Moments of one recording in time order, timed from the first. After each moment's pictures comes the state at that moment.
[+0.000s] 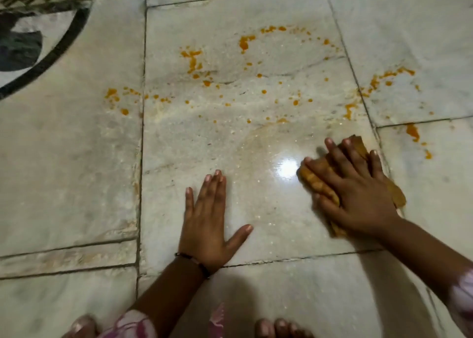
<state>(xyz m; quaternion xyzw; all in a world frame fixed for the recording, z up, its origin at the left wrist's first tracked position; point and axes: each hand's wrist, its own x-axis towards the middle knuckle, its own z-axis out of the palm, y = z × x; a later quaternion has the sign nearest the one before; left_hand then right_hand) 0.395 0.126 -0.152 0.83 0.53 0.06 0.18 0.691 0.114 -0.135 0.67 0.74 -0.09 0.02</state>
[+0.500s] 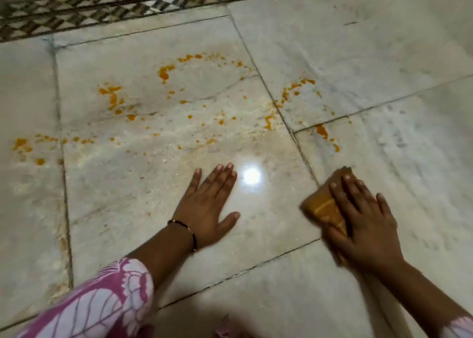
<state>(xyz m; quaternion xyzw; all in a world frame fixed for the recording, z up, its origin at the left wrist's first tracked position) 0.486 0.190 -0.162 0.95 0.29 -0.03 0.09 0.761 -0.001 -0.131 0.82 0.56 -0.10 -0.01</state>
